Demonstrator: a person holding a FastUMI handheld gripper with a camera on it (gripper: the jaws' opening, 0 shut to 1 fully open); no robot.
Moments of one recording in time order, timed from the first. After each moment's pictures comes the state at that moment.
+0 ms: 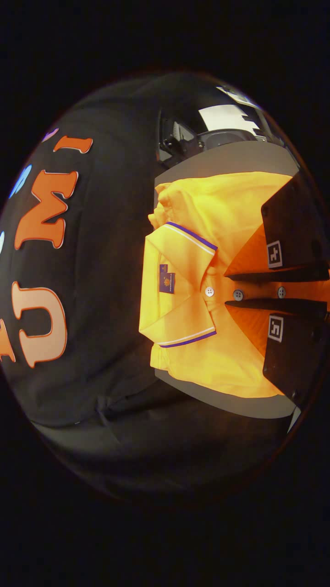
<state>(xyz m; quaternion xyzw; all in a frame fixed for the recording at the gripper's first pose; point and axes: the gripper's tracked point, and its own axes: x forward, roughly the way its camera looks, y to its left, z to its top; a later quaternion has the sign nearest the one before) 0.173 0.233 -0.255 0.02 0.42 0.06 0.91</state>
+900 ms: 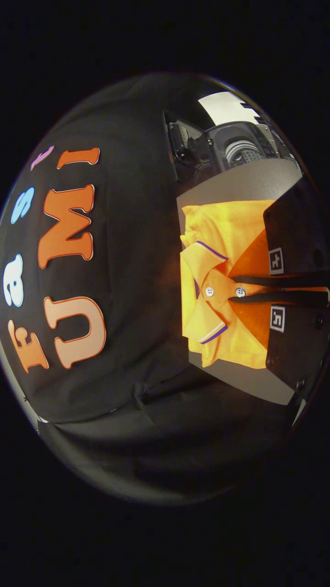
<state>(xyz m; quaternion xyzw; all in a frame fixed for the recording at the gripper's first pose) 0.177 0.201 -0.190 0.08 0.31 0.11 0.94</state>
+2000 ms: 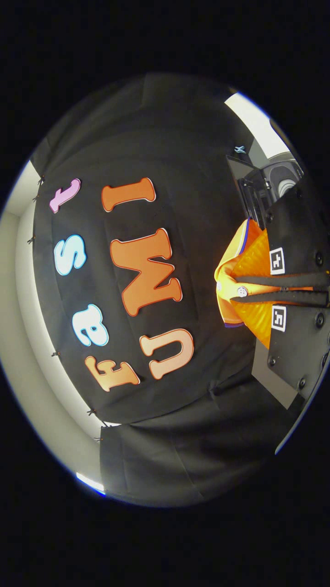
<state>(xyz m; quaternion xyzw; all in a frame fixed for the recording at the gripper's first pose) 0.185 -0.098 0.004 0.14 0.12 0.14 0.97</state>
